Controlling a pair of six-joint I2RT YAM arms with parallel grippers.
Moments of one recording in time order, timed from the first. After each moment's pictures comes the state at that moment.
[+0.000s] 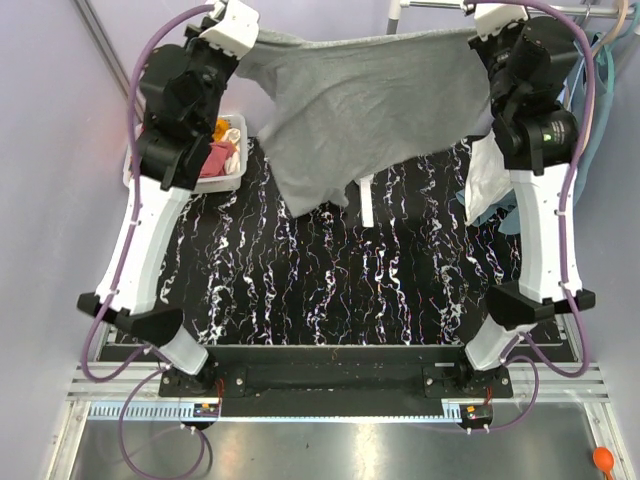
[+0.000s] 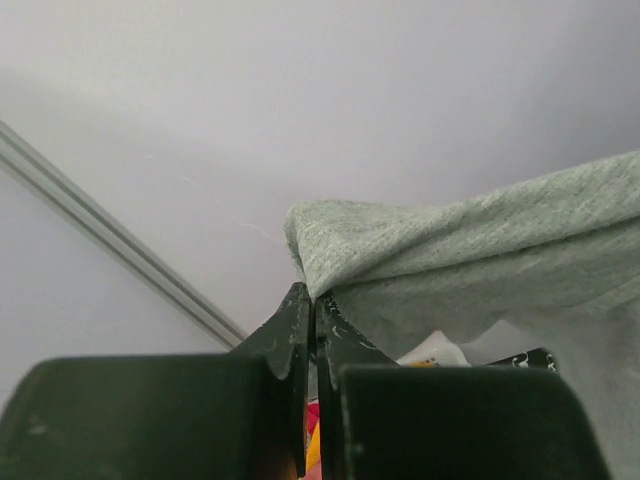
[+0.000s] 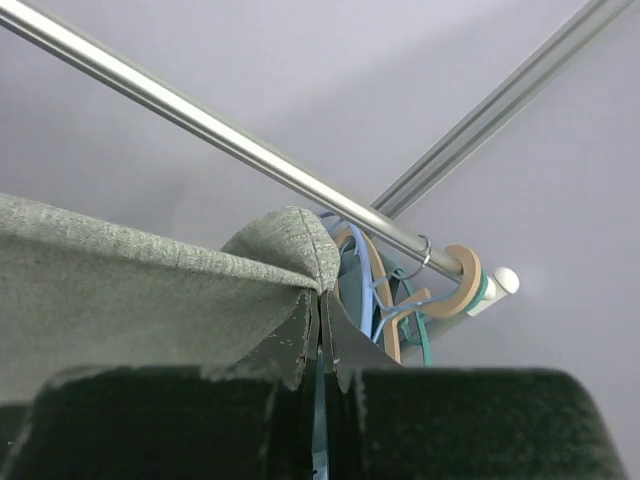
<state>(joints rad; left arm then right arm) -0.41 1.62 2.21 -0.35 -0.33 0.68 0.25 1.73 2.49 -0.62 0.41 -0.73</state>
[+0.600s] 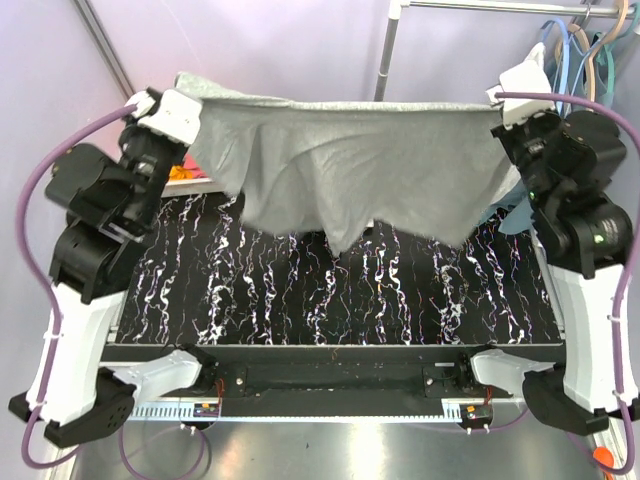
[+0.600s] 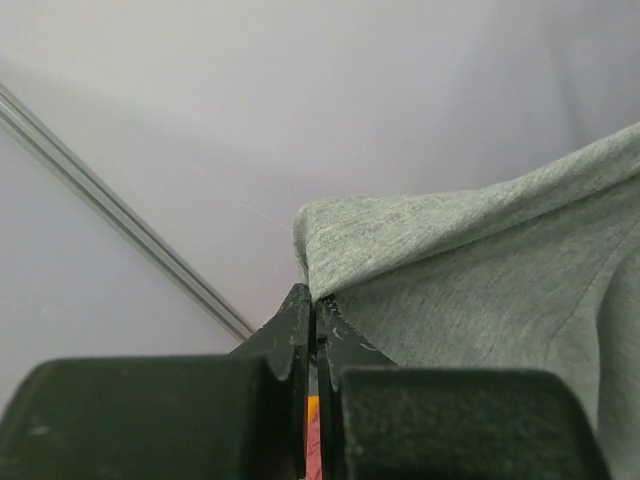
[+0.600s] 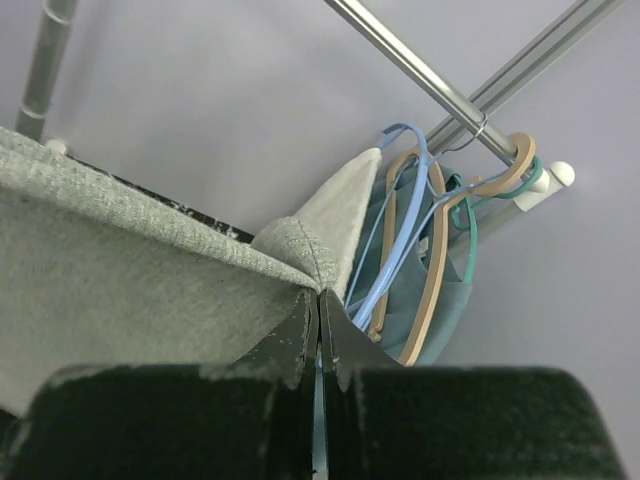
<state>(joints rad) -0.49 1.08 1.79 -0.44 -0.24 0.67 0.26 1.18 1.88 -0.71 0.29 -0.64</state>
